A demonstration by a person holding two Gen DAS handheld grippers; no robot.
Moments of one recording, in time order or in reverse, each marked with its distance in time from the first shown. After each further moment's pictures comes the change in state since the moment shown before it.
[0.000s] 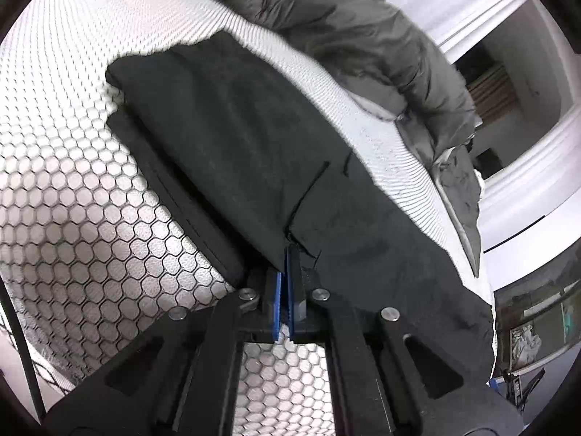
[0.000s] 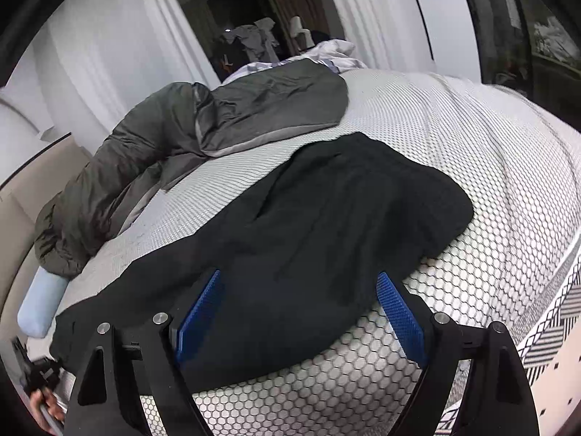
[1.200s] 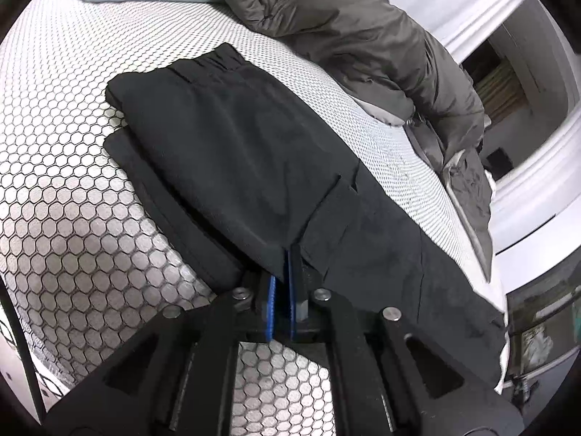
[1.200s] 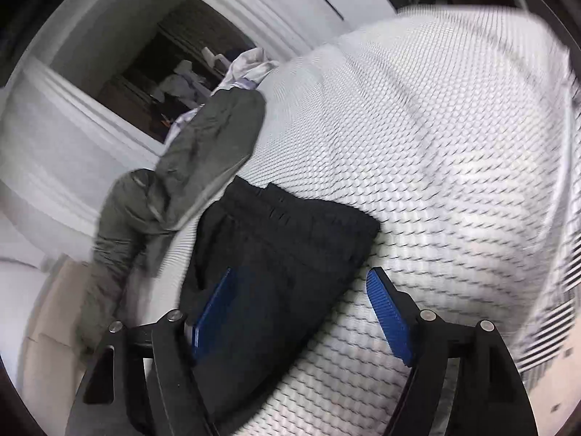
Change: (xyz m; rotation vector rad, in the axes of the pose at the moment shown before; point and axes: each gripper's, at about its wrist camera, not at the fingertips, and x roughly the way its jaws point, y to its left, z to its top) left arm 0.004 -0.002 0.010 0.007 -0.033 0.043; right arm 0.009 -0.137 0.037 0.482 -0.002 0.084
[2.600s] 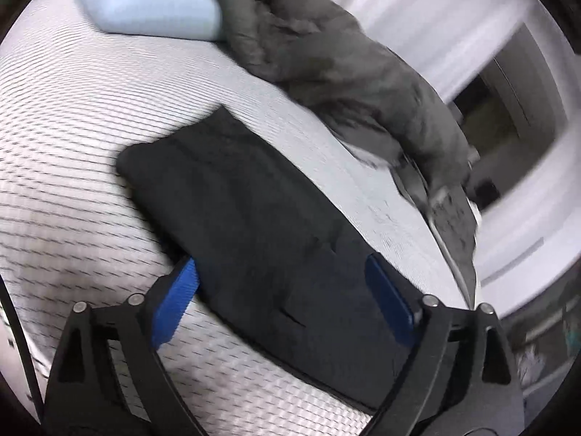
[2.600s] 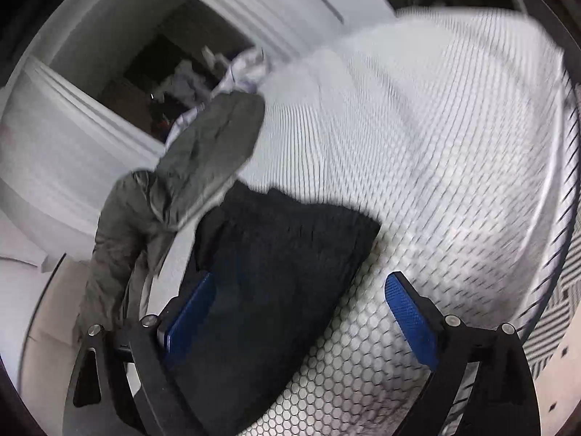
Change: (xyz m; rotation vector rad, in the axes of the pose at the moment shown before) left arm -0.031 -0.020 0.024 0.009 -0.125 -0.055; right arm -0.018 -0.003 -0.002 -0.008 0.020 -0.012
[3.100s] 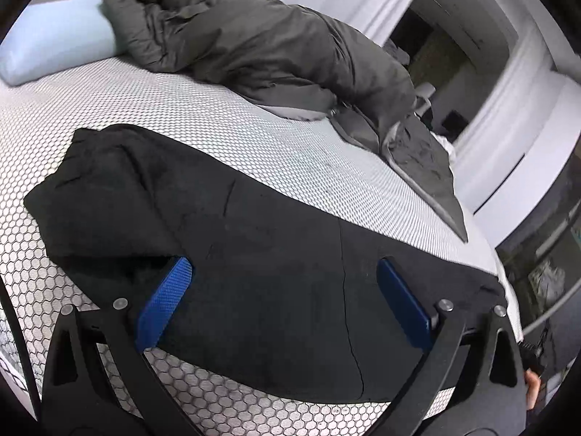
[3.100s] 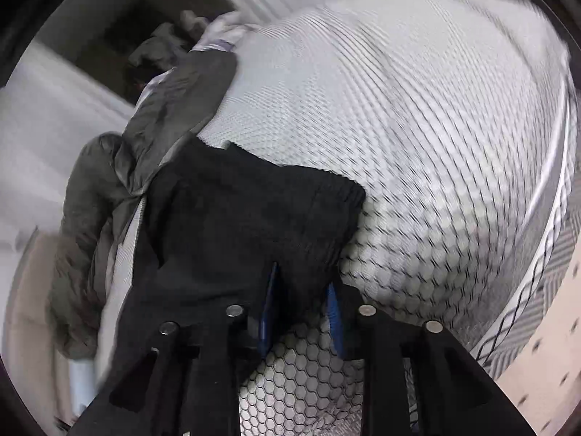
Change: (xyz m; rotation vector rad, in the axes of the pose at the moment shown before) left arm 0.001 -0.115 -0.066 0.287 0.052 -0.078; right arm 0.017 -0.024 0.003 -0.016 0.115 -0.118
